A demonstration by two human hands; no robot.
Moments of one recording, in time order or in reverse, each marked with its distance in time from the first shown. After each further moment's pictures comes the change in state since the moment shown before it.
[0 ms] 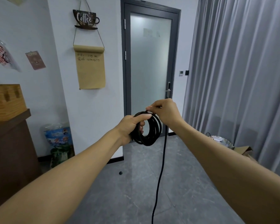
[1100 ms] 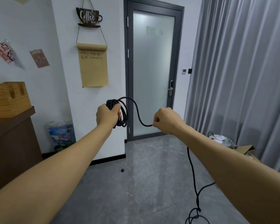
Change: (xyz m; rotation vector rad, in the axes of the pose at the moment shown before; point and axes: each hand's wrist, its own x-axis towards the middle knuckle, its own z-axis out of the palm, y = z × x) left_hand 0.015 0.002 -0.054 0.372 0.697 0.268; right_hand -0.009 0.022 0.008 -0.668 -0.228 -0.077
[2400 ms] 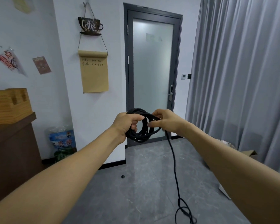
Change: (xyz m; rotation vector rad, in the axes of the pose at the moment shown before) left_hand -0.040 0.033 0.015 -0.374 -0.536 -0.199; right_hand -0.003 0.005 -0.024 0.721 -0.217 0.081
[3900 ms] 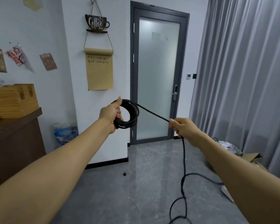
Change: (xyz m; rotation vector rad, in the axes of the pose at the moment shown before) left_hand 0.015 0.011 -0.047 -0.352 0.285 -0.056; right_hand -0.003 0.052 -0.001 0.098 0.221 0.129
